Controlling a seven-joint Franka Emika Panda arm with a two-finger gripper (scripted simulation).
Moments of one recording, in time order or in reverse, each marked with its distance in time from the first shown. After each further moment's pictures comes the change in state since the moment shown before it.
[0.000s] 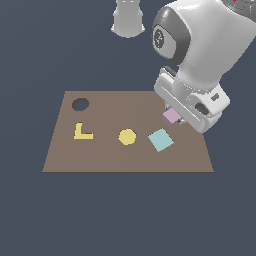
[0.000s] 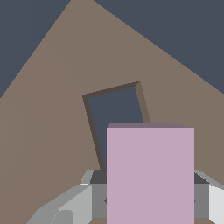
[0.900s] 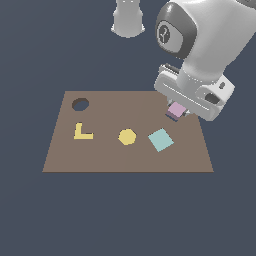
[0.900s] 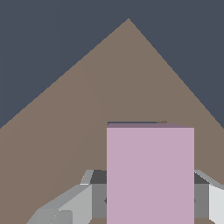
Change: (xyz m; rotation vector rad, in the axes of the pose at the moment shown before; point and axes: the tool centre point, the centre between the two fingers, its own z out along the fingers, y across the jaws) arm 0.027 -0.011 0.000 0.001 0.000 -0.238
